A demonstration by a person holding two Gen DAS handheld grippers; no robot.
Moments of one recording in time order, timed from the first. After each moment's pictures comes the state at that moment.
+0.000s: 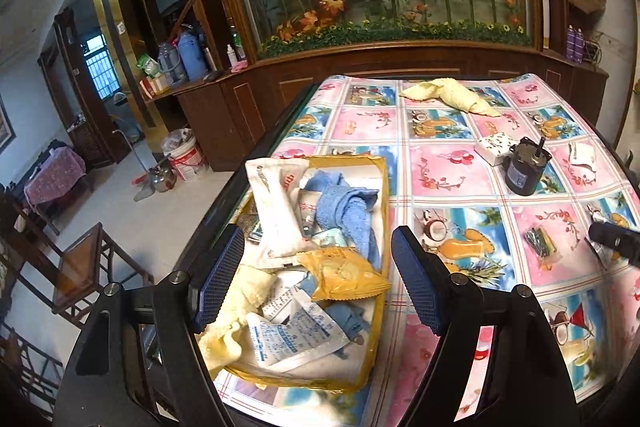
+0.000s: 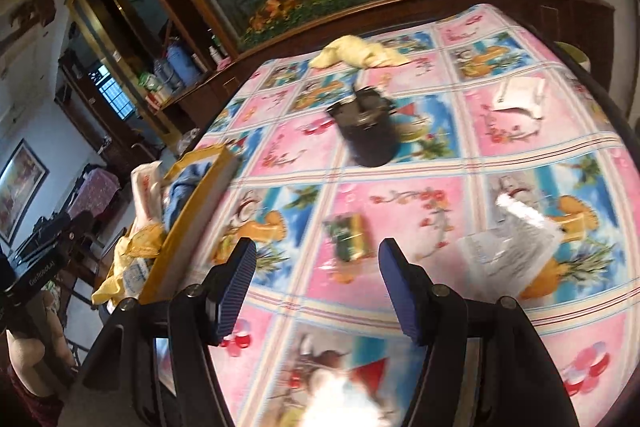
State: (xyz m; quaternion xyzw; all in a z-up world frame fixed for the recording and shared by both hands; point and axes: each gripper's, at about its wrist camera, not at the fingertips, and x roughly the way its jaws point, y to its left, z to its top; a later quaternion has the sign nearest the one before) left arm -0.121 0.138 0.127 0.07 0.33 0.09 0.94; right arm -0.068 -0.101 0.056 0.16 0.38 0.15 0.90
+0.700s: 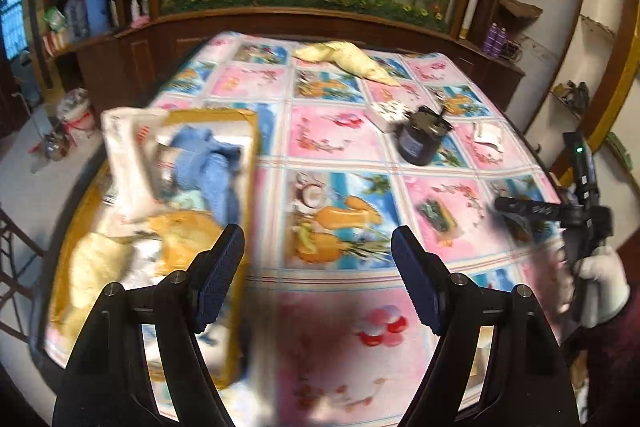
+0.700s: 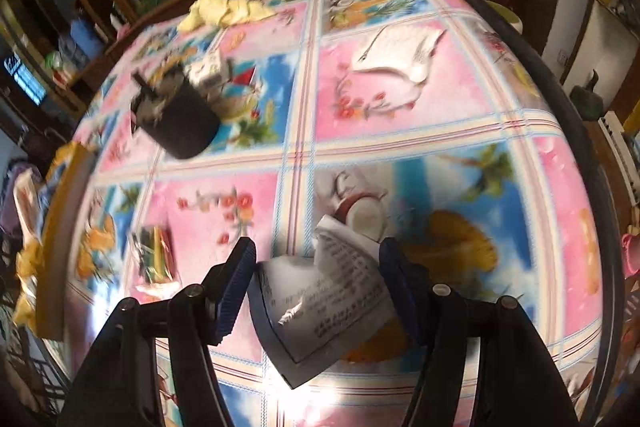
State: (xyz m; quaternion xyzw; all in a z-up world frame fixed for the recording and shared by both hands) left arm -0.097 0.102 0.091 -0.03 0.40 -0.10 0.91; right arm -0.012 -0.167 0.009 0.10 0.49 0.01 0.87
